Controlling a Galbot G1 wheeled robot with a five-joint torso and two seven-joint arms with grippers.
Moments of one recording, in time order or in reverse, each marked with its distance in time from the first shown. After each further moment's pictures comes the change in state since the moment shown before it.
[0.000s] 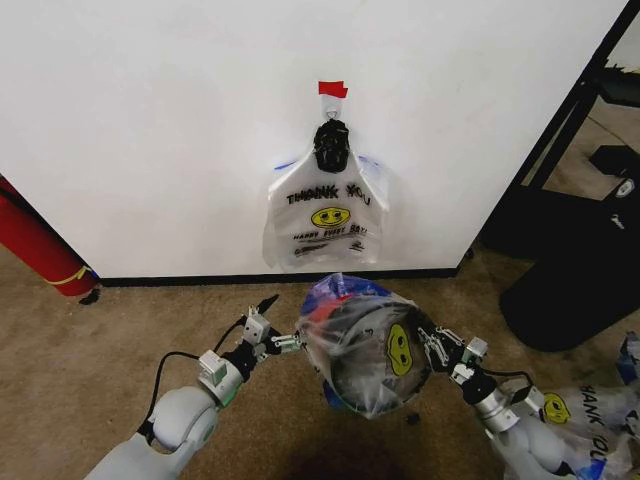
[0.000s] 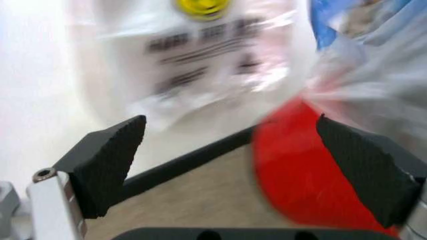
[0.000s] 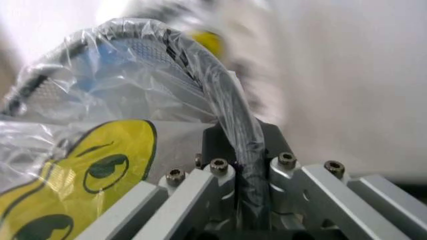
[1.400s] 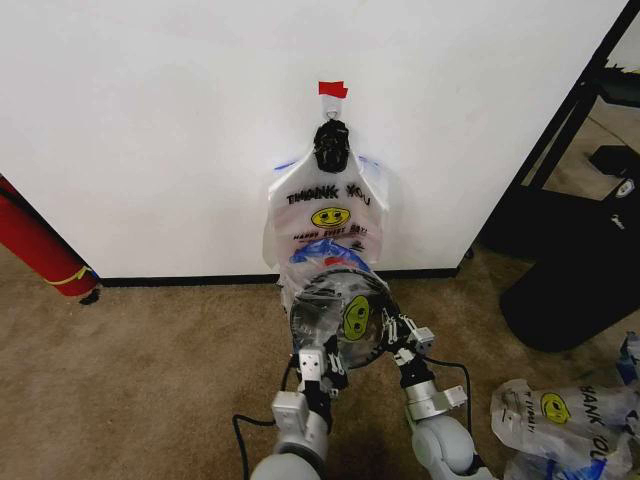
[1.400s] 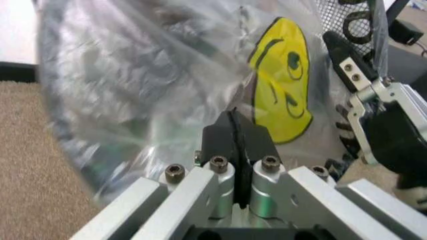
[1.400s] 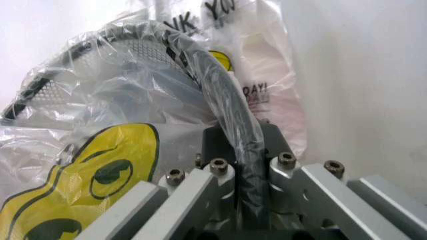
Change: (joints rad) left arm 0.103 -0.302 0.397 -0.278 -0.005 0.355 -0.665; right arm 0.057 0.159 -0.206 0.033 -0.306 0.181 0.336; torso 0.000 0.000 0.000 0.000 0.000
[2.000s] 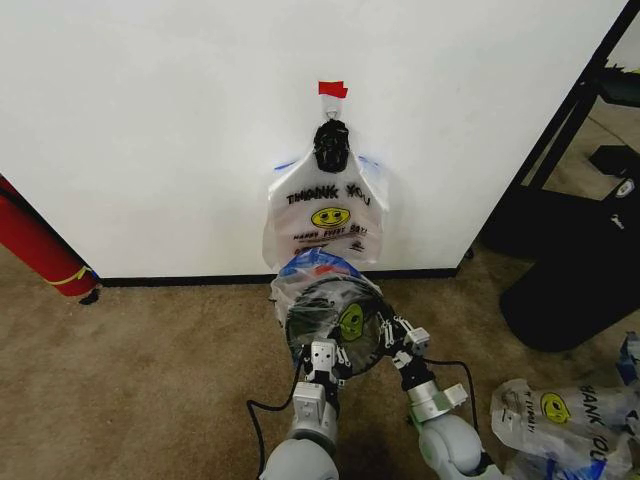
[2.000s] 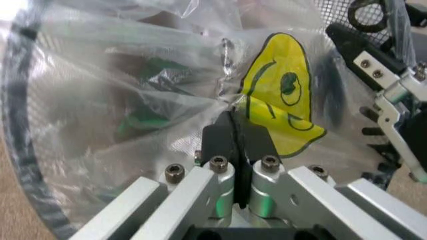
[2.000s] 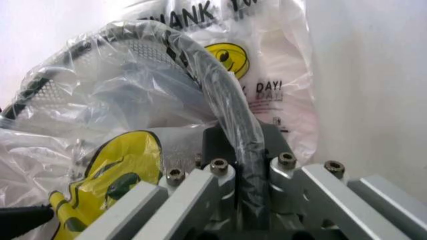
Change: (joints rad) left arm -0.092 0.004 0.016 0.077 0.060 0.024 0.013; right arm 0.028 -0.097 -0.032 0.012 -0.009 -0.028 0.003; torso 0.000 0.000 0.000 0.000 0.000
